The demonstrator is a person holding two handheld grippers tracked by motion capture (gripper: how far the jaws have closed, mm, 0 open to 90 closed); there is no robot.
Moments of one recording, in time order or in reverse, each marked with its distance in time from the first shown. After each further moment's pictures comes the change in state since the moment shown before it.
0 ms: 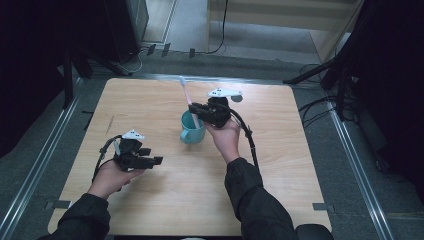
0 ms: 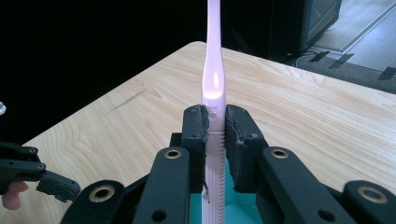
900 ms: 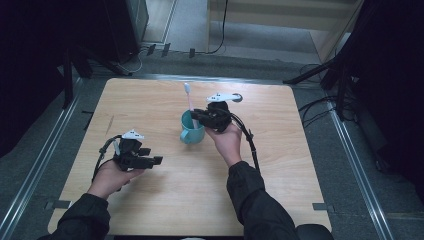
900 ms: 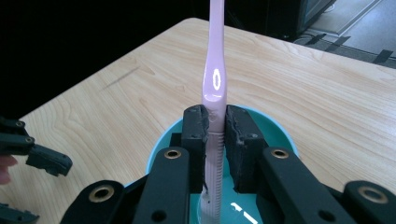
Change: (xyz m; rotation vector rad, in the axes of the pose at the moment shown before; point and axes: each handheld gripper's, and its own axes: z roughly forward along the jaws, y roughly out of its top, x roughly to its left) left arm 0.000 0.000 0.000 -0.001 0.000 -0.003; right arm 0.000 -0.012 0.000 0.079 -0.027 -0.013
